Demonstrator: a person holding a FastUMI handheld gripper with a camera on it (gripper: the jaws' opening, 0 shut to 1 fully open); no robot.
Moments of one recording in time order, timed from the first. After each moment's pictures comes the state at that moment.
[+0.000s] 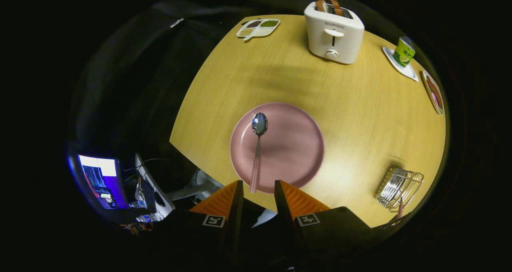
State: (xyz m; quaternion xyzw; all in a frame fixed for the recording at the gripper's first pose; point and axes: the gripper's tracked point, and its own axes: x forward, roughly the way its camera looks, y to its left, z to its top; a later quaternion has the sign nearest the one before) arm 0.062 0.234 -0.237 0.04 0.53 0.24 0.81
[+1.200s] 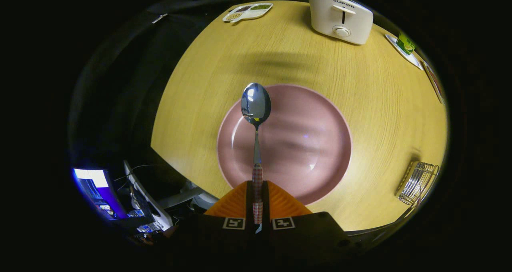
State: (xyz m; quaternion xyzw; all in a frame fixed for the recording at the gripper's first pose) arm 0.063 0.233 -0.262 0.04 0.56 0.23 0.80
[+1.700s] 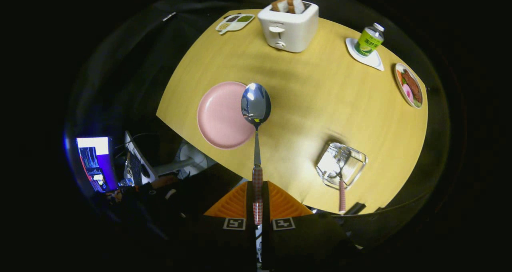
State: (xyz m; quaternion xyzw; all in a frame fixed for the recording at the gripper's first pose) arm 0.006 0.007 -0.171 -0.04 0.61 0.20 0.77
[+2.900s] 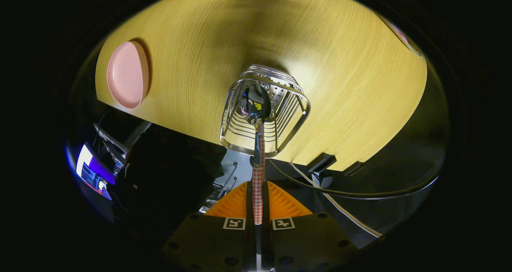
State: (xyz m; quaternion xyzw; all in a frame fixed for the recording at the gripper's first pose) arm 0.003 -0.112 -0.259 -0.06 0.82 0.09 0.56
